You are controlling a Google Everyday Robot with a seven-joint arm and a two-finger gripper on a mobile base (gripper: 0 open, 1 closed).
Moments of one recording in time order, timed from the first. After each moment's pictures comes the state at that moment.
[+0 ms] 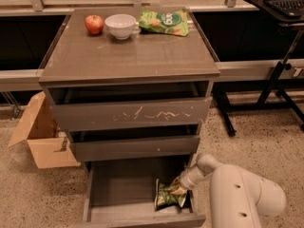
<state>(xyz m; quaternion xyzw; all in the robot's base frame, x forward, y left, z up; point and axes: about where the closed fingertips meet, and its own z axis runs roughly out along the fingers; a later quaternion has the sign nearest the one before) 0.568 -0.133 0.154 -0.66 0.68 0.28 0.18</state>
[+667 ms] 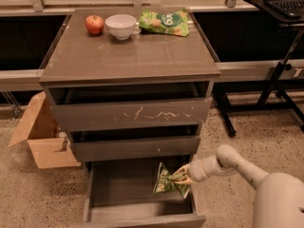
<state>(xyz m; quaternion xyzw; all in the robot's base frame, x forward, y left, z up) 0.555 -0.130 0.315 -0.67 0.56 0.33 0.35</state>
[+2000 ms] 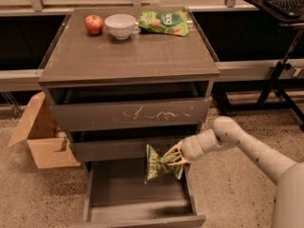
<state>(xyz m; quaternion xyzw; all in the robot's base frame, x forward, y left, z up) 0.555 -0.085 0.484 -0.74 0.42 0.33 0.40</state>
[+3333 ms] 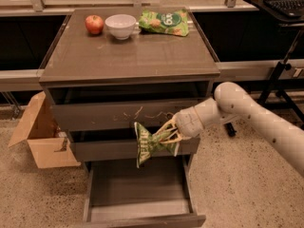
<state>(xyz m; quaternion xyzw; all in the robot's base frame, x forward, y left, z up) 0.554 -0.044 0.652 -0.81 0.32 0.24 0.43</state>
